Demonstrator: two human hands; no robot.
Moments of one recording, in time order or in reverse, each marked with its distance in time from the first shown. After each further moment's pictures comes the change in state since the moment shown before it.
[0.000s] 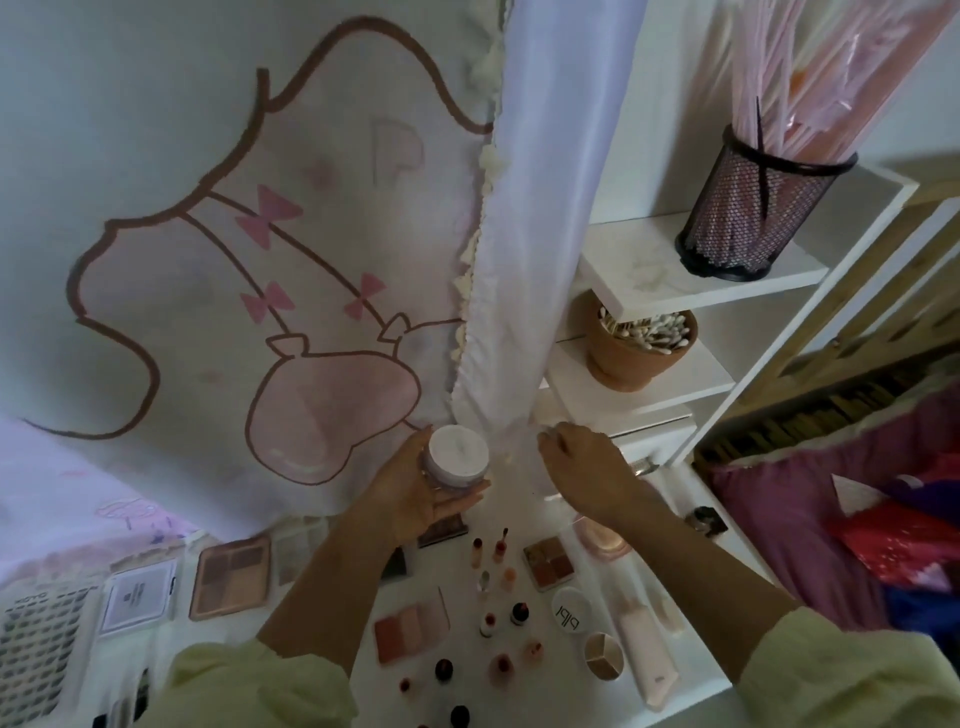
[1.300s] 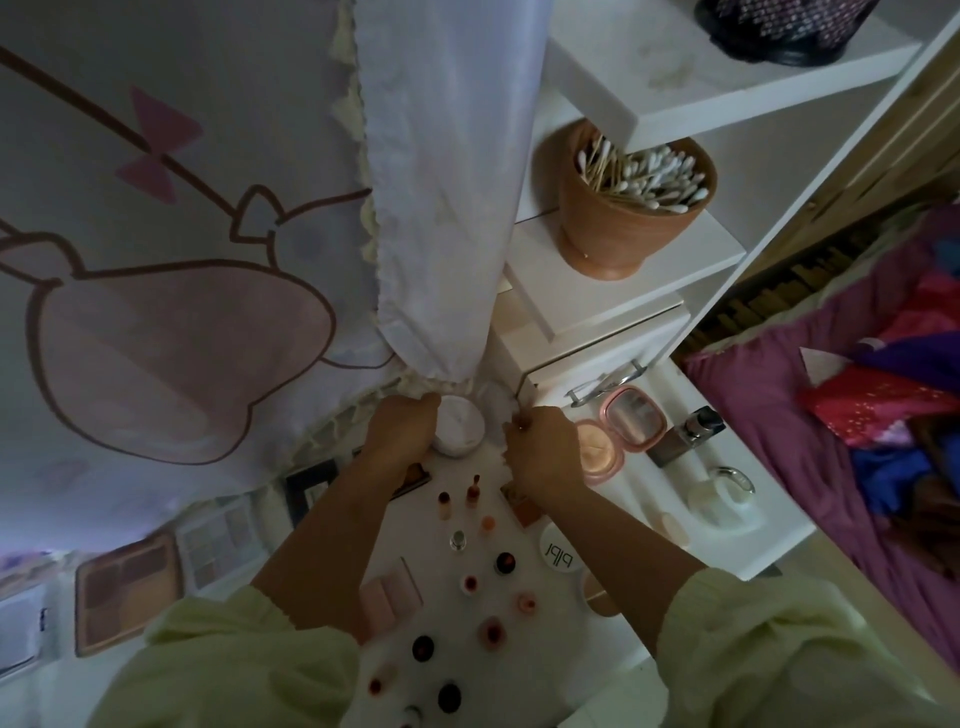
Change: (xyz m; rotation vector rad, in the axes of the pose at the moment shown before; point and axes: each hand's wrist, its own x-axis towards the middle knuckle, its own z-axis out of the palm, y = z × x) left_hand 0.104 -0.038 0.006 0.902 0.311 0.141; right_hand 0.031 0.078 0.125 0.211 0.191 0.447
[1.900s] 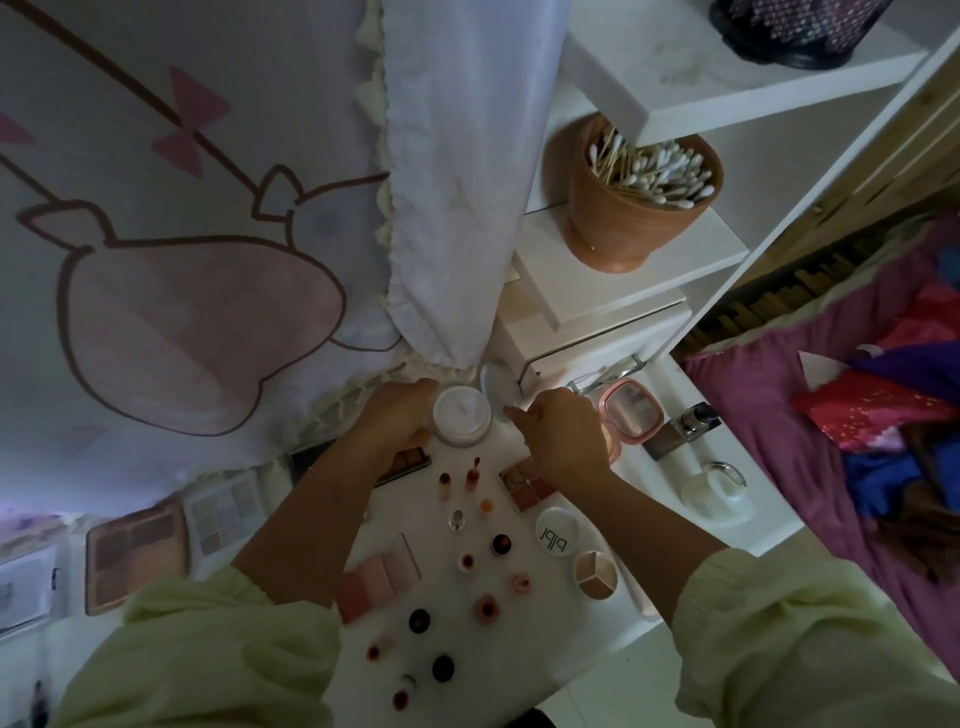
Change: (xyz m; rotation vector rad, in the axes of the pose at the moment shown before) left_hand -0.005 0.001 -0.012 -0.097 -0.070 -0.074; right_hand 0.001 0.003 -0.027 -0.334 -0.018 -0.161
